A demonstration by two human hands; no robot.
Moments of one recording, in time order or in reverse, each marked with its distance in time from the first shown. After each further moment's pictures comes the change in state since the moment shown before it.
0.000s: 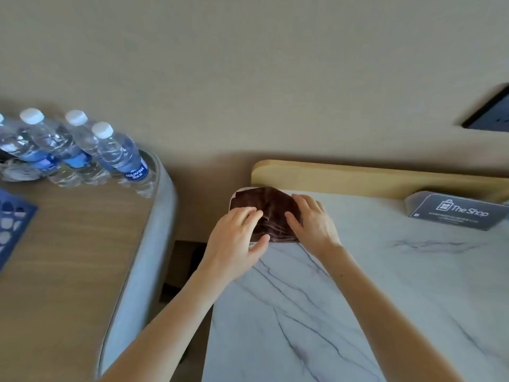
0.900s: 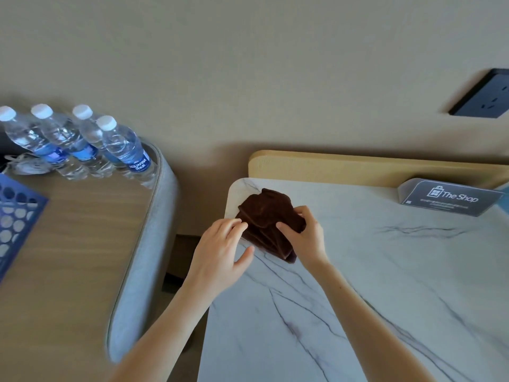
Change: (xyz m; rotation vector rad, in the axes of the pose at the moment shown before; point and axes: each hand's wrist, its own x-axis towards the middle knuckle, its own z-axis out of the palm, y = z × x) left_hand -0.056 0.014 -0.010 0.073 -0.057 -0.103; right_hand -0.060 -0.022 0.008 0.789 0.087 0.329
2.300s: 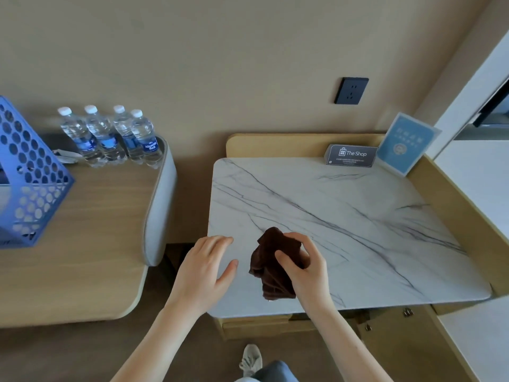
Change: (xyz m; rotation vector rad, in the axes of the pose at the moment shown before) left_hand -0.285 0.085 -0.051 -0.048 0.119 0.152; right_hand -0.386 -0.040 -0.051 0.351 0.115 -0.078
